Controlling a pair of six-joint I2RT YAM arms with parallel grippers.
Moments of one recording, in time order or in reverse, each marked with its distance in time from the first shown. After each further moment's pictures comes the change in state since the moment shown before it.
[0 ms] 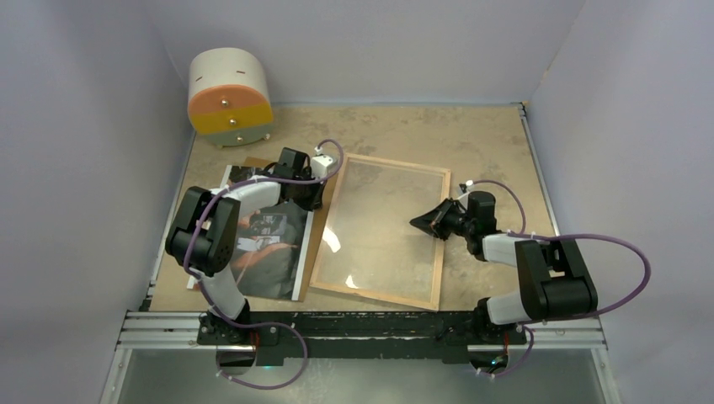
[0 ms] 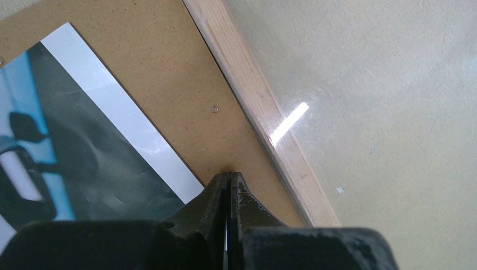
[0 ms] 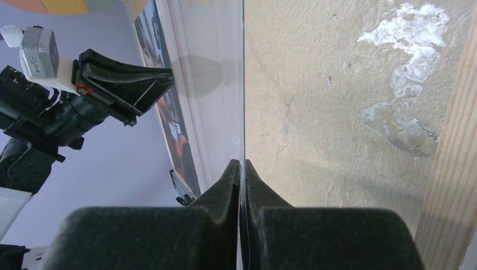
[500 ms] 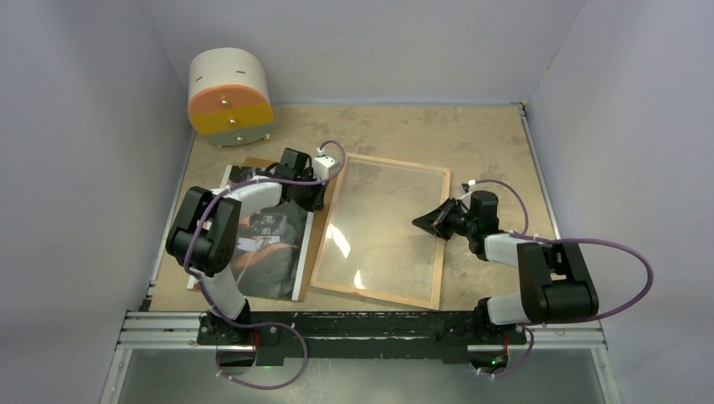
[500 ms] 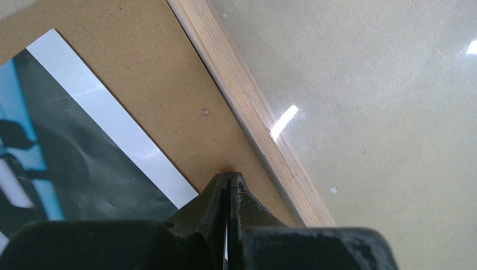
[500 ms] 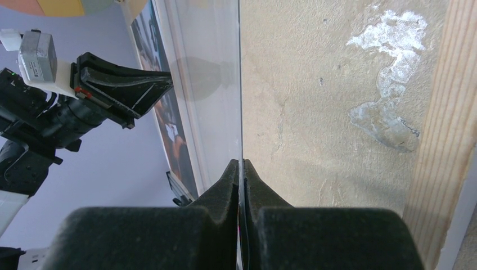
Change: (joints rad) left arm -0.012 0.002 0.000 0.001 0.007 0.007; right arm -0.023 -0.020 0.005 -0.043 -0.005 -0.032
